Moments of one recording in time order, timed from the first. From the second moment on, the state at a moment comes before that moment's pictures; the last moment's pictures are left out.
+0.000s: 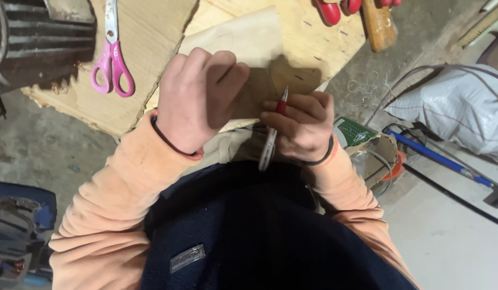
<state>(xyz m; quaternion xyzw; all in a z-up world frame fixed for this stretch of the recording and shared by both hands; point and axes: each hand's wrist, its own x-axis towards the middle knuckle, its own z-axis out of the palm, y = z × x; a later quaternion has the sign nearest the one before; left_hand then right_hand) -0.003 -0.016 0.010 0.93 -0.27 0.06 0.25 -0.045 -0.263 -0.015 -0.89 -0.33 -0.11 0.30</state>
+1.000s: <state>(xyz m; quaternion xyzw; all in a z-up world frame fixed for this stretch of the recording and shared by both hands) -0.014 -0.014 0.002 0.88 -0.36 0.03 0.31 -0.019 -0.263 -0.035 -0.85 -0.35 -0.12 0.38</state>
